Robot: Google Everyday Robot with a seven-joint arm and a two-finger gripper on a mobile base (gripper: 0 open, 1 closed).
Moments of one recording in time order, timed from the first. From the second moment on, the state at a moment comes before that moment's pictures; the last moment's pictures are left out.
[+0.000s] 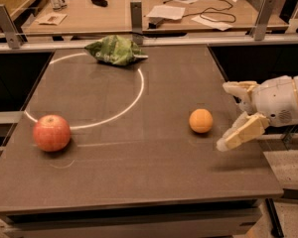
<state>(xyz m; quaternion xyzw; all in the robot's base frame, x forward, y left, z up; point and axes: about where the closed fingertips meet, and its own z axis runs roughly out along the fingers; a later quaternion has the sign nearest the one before) 0.486 -0.178 0.875 -0.53 0.71 0.24 0.40</state>
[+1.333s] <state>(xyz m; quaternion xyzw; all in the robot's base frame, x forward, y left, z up) 0.498 -0.133 0.827 -0.56 0.71 0.26 0.35</state>
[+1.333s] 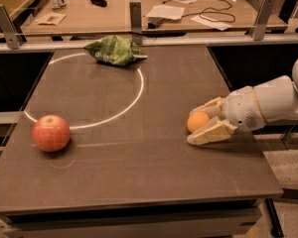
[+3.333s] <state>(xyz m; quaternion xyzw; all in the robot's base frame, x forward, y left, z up) 0.603 -0.063 0.940 -0.48 0.68 0.25 0.50</state>
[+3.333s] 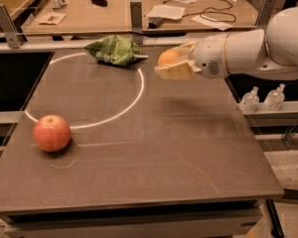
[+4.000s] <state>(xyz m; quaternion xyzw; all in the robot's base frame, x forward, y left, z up) 0.623 -0.058 0.928 -0.46 0.70 0.24 0.50</state>
